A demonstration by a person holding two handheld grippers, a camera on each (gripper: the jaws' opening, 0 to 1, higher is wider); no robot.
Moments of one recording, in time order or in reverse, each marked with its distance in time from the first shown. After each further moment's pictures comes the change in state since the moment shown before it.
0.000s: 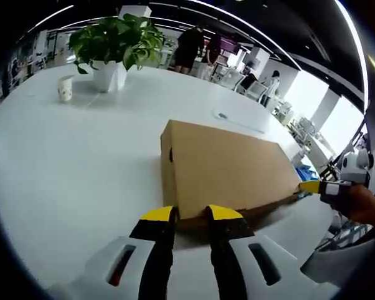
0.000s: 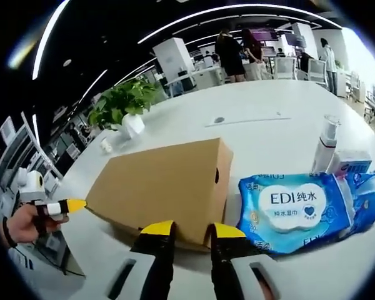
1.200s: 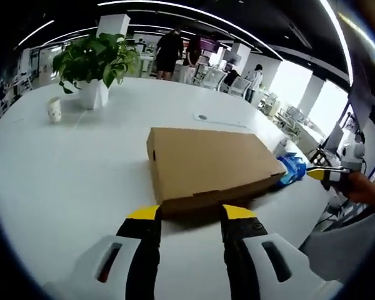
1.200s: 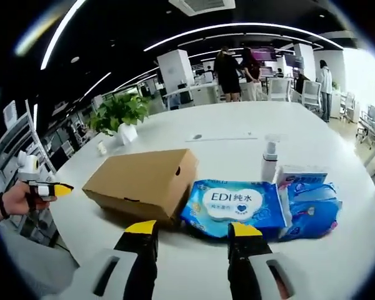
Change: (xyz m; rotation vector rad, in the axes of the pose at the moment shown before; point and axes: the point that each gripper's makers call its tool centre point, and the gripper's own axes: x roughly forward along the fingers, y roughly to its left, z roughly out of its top) left arm -0.051 -0.047 -0.008 0.166 -0.024 -0.080; right arm -0.113 -0.072 -0.009 -0.082 -0.119 -0.096
